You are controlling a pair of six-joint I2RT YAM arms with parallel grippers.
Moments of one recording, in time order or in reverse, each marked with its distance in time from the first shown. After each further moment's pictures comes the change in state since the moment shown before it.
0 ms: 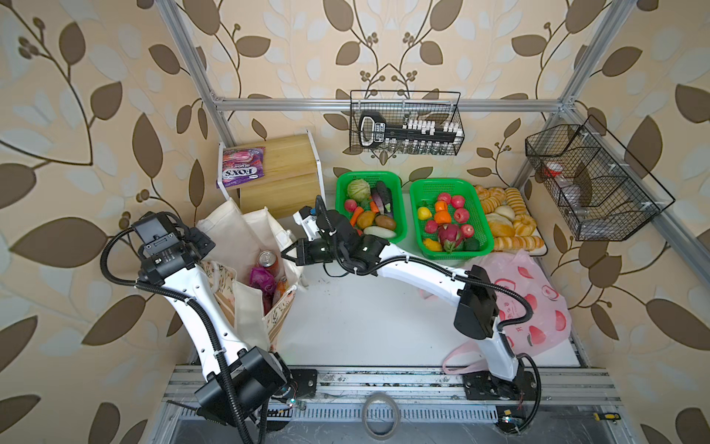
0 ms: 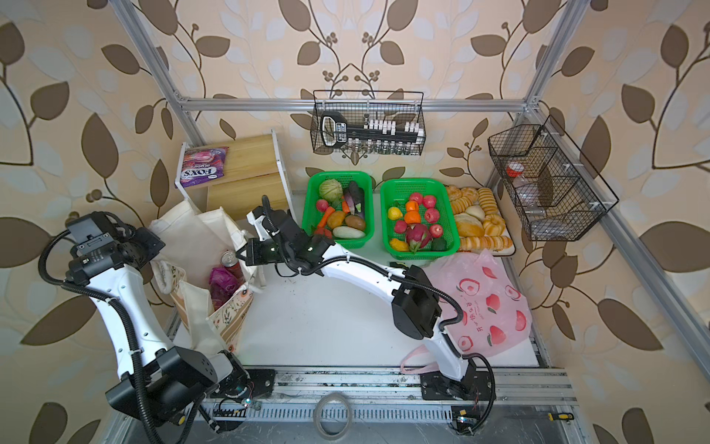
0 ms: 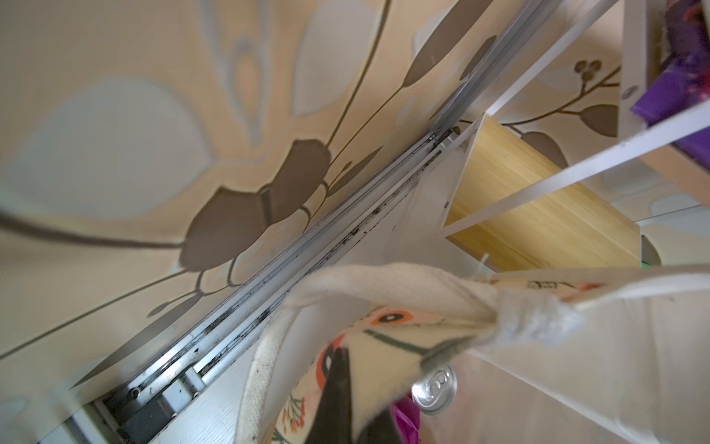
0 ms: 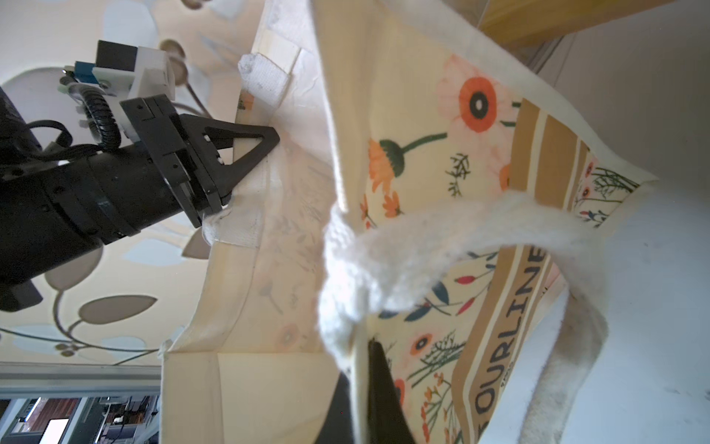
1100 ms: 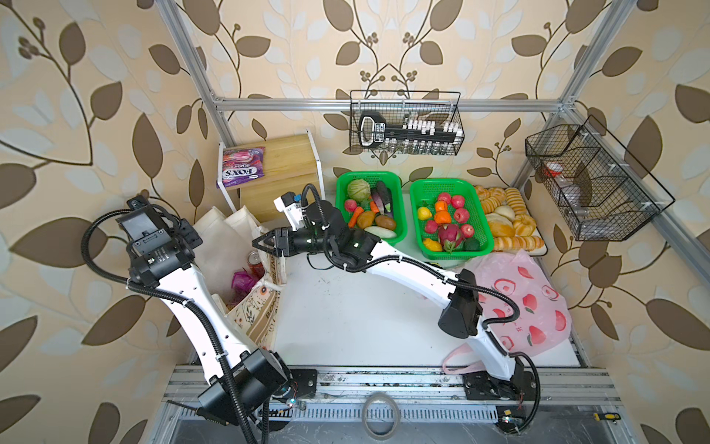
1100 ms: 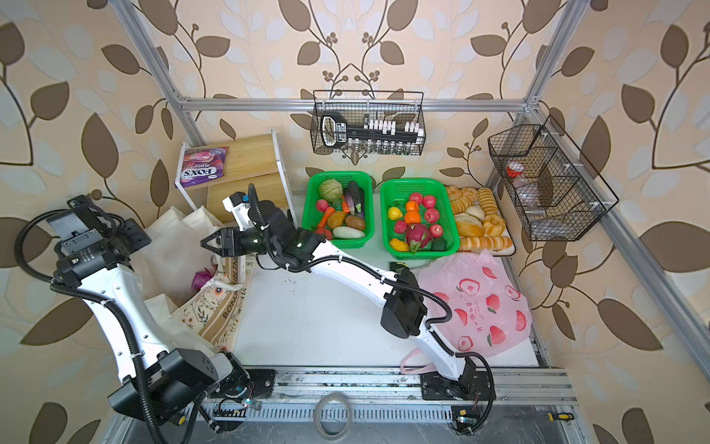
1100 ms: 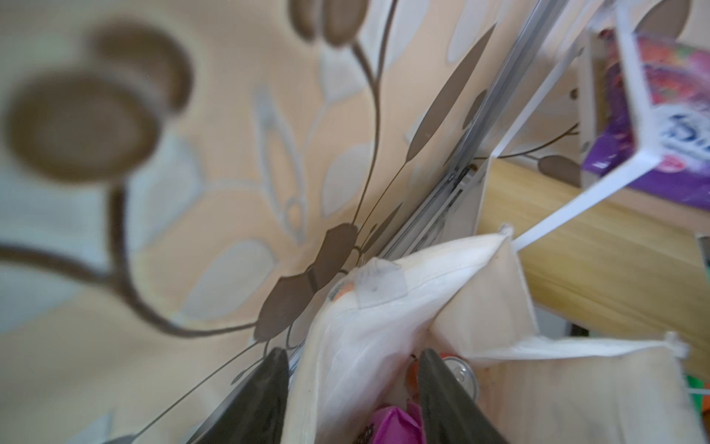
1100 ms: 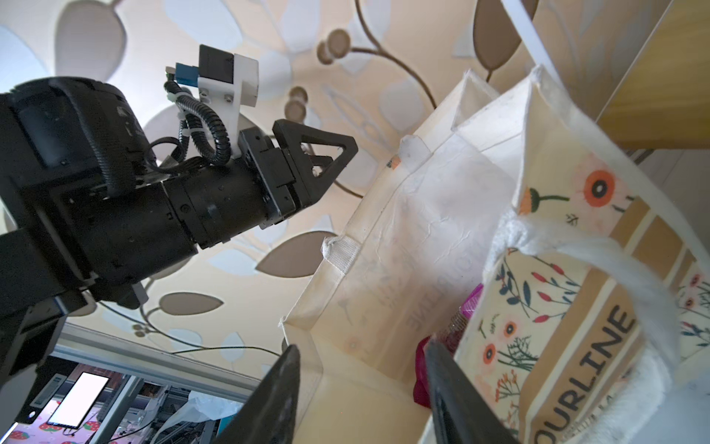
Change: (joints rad) left arm 0.030 -0.027 0.101 0.050 -0.044 0.172; right arm 0.003 0.038 0.192 0.044 -0.045 -0.041
